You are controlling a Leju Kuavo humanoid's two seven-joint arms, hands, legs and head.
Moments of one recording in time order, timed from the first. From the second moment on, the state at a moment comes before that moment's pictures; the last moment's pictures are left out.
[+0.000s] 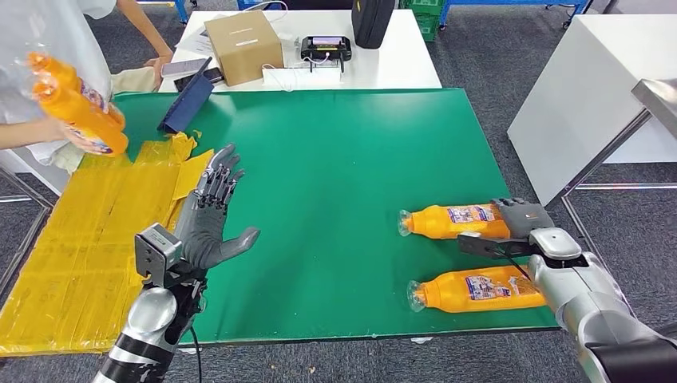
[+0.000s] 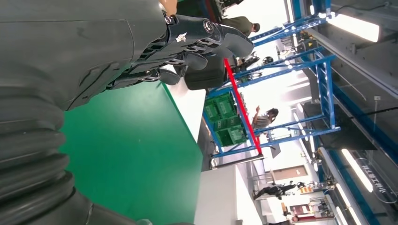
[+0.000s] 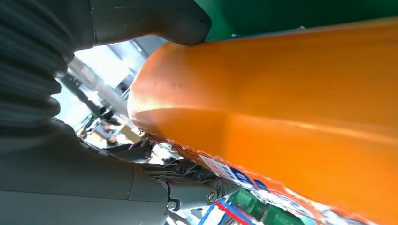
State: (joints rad) left arm -0.23 0.01 -0.34 -1.53 -0.07 0.02 -0.35; right arm -0.65 -0.37 0.34 -0.41 1.32 -0.04 -0.09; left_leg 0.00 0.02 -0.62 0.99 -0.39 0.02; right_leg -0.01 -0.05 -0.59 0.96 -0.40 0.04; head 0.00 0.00
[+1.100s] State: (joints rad) left arm -0.23 0.01 -0.34 -1.51 -0.04 0.03 -0.37; right arm -0.65 -0.37 0.45 -0.41 1.37 0.04 -0.09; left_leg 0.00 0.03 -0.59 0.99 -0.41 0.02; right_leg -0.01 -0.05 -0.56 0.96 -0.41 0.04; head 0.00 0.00
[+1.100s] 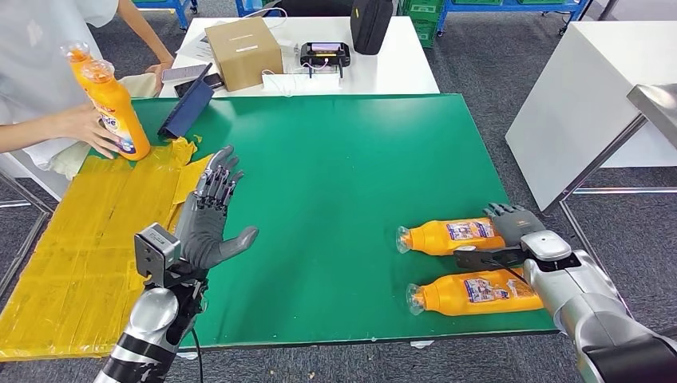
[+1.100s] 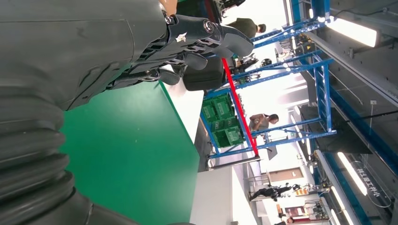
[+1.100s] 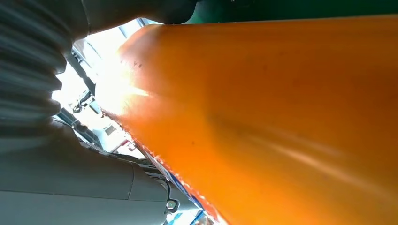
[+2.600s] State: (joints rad) left arm -0.18 0.01 -0.36 -1.56 -0.14 0.09 -0.33; right arm -0.54 -0.29 0.46 -0.51 1.01 -0.28 -0.15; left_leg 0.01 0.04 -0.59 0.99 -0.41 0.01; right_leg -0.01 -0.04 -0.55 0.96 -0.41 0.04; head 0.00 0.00
